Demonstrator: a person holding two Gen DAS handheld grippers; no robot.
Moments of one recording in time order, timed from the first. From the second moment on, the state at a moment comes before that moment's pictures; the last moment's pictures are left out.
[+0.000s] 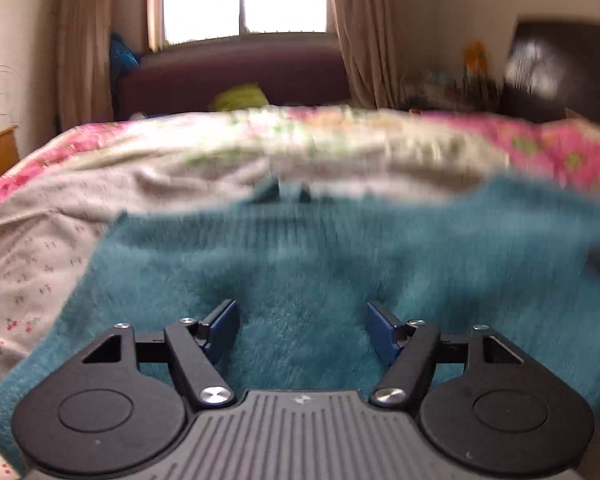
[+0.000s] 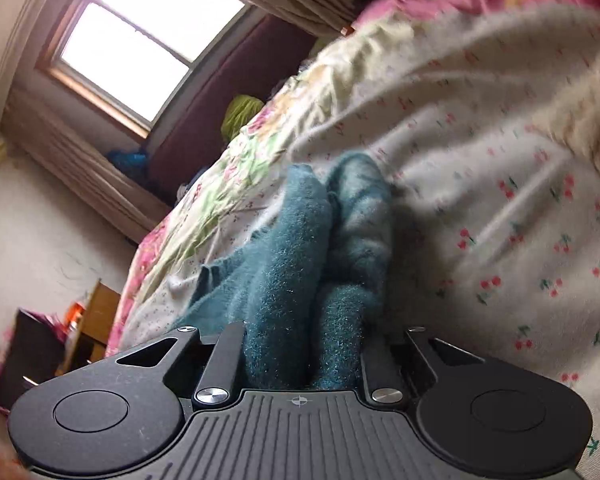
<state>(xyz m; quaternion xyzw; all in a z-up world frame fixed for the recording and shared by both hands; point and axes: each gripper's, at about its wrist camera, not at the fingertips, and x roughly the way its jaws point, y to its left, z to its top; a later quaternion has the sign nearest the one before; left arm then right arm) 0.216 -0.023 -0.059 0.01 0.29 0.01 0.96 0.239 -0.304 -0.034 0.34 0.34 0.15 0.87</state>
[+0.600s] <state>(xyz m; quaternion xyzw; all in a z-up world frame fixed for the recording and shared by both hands) 0.143 0.094 -0.038 -0.19 0.33 0.00 0.93 0.212 -0.022 0.030 -0.05 0.30 0.29 0.90</state>
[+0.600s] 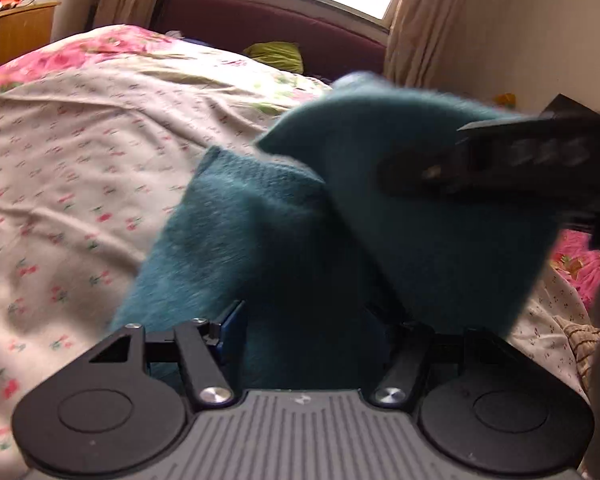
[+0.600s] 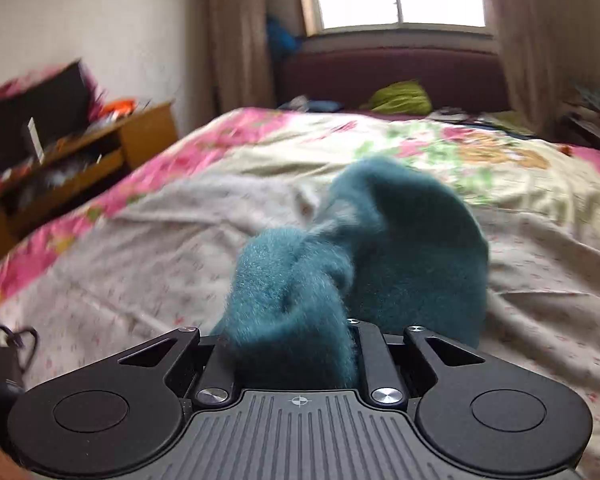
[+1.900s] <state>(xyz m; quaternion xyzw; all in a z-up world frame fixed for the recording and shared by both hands) 0.107 0.147 -0.041 -0.29 0.31 0.04 0.90 0.176 0.008 0.024 -0.10 0.34 0.37 0.86</state>
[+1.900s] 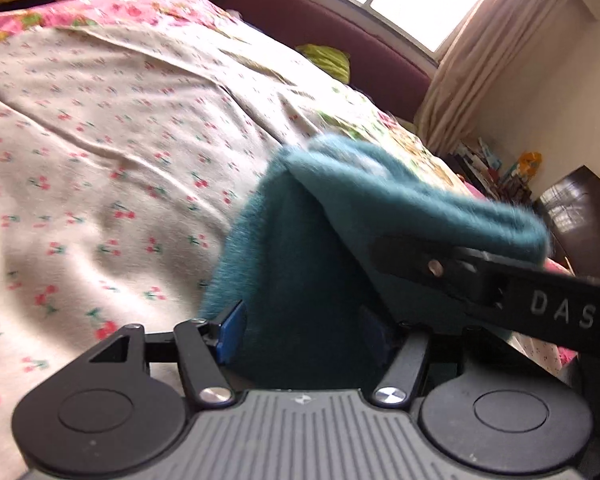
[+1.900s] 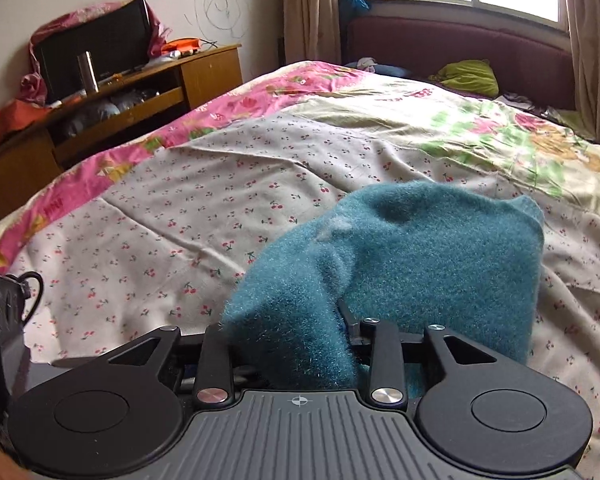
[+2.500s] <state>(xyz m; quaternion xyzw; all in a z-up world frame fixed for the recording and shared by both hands) 0.083 0.153 0.017 -0.27 0.21 0.04 0.94 0.217 -0.024 0.073 -0.06 0.31 0.33 0.89</state>
